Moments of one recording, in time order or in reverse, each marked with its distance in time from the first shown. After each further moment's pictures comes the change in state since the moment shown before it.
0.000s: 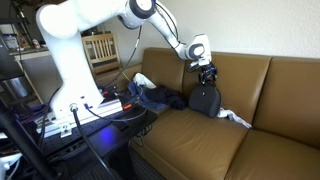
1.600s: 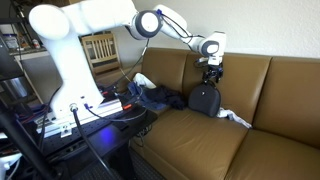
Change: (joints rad) arm -0.235 0.184 0.175 0.478 0.048 -0.458 -0.053
